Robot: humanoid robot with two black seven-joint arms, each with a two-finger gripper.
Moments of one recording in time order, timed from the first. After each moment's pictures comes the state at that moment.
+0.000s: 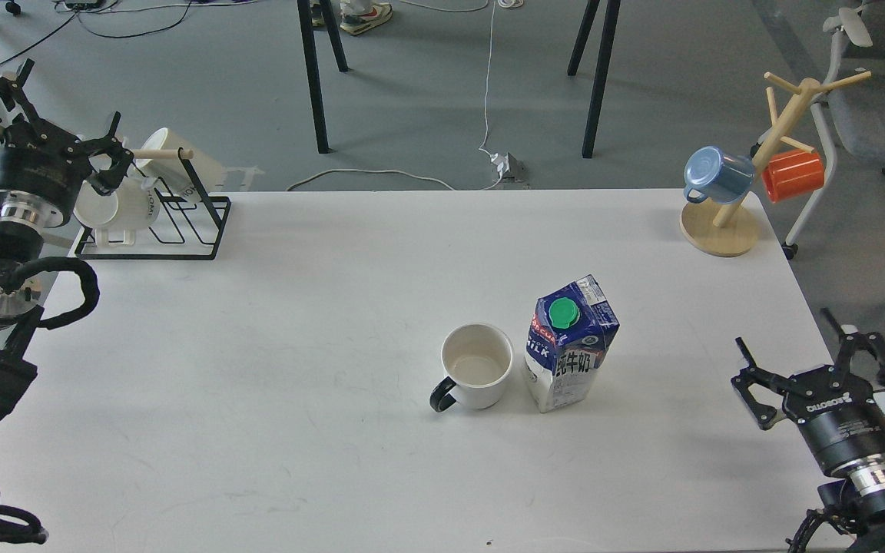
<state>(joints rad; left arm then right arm) -0.61 0.43 -1.15 -0.64 0.09 -0.42 -0.23 -0.22 -0.44 1.36 1.35 0.14 0.49 0.20</state>
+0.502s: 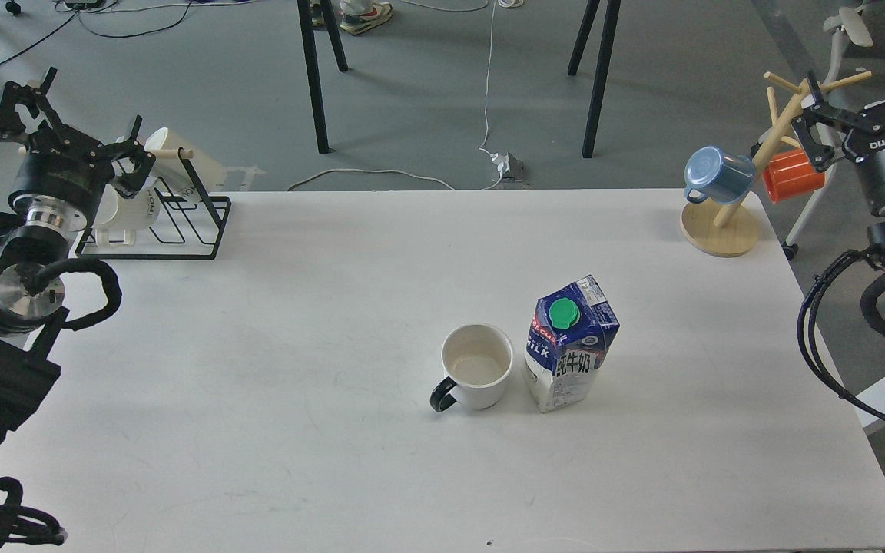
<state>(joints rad) -0.61 0.38 -1.15 -0.64 0.06 -0.42 -0.23 0.54 -0.48 1.21 0.91 0.14 0.49 0.16</state>
